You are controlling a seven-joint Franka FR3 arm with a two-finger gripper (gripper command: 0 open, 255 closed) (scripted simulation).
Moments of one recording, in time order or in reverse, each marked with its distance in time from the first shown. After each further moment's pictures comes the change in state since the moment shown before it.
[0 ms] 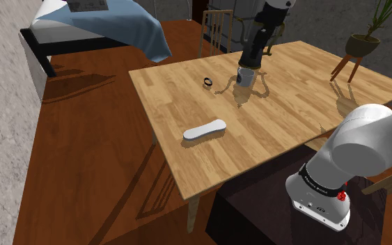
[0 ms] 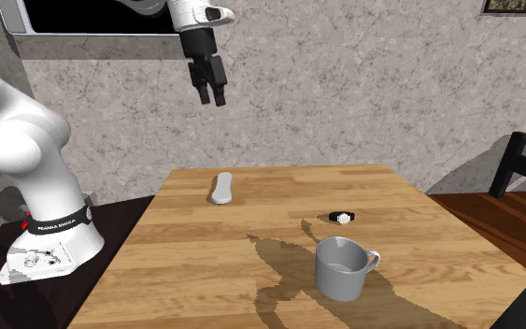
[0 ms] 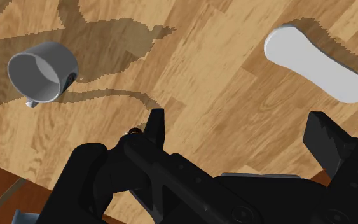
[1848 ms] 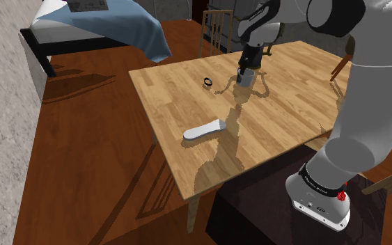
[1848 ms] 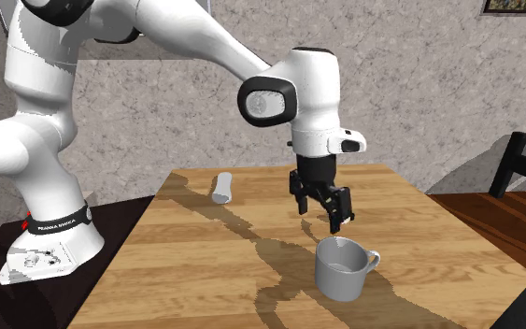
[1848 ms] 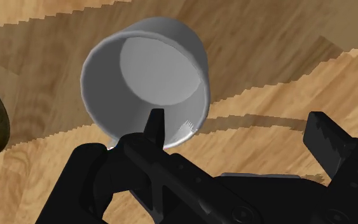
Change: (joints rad) arm -0.163 0.994 -0.250 0.499 0.367 0.397 -0.581
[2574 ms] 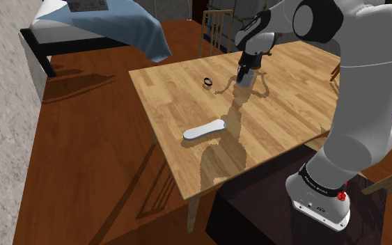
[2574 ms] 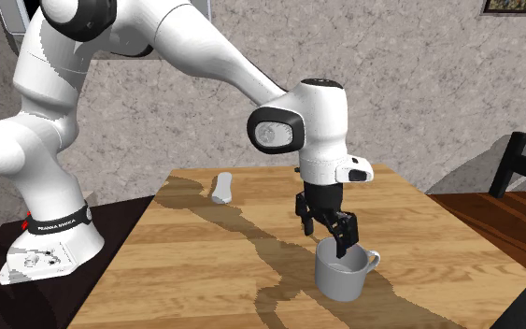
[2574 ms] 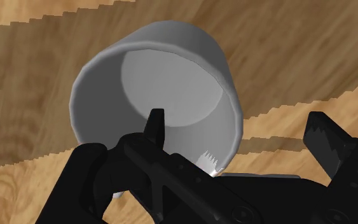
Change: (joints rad) arm -0.048 0.123 0.032 0.051 0.060 0.061 -0.050
